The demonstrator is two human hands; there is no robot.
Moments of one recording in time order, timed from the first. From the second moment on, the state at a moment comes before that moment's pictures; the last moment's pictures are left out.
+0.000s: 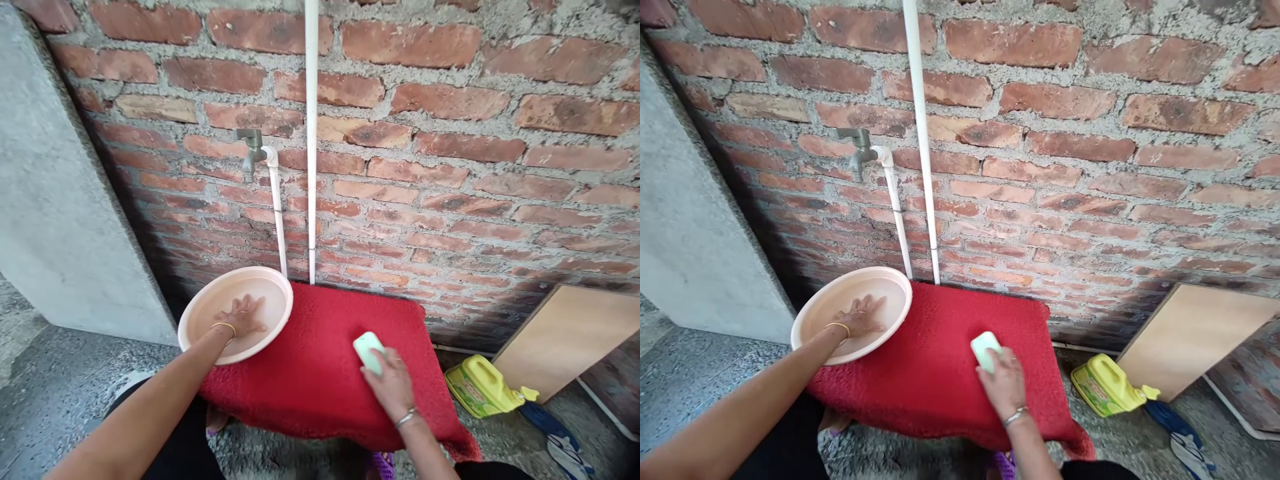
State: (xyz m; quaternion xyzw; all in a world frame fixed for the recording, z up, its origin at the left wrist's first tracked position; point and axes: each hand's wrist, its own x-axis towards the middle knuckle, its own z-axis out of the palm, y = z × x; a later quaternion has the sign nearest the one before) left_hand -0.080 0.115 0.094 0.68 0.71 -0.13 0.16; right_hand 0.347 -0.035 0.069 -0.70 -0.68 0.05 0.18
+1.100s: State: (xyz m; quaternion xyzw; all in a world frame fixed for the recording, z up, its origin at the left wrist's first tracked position) left_hand -0.074 0.114 0.103 0.68 0.70 -0.12 0.18; right_hand 0.459 -0.050 0.075 -0.87 -0.46 -0.02 0.15
